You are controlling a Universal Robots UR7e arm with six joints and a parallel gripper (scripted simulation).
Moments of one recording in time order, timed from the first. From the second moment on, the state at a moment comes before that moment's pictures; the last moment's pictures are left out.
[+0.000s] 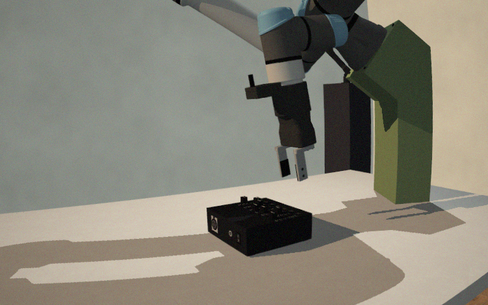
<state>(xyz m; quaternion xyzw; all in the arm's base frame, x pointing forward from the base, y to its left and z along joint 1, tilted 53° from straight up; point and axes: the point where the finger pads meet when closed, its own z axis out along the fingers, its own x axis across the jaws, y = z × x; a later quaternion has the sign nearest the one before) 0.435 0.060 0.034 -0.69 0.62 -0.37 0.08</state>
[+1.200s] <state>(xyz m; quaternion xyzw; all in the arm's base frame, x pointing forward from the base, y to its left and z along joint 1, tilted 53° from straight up) 0.435 0.061 0.034 -0.69 0.62 -0.37 0.08</state>
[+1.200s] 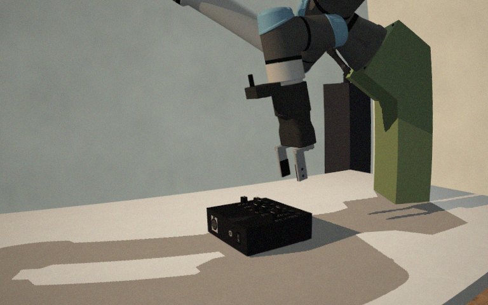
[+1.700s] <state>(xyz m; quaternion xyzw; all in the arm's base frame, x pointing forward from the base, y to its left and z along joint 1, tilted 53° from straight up) 0.440 0.064 0.047 -0.63 0.68 -0.37 0.12</state>
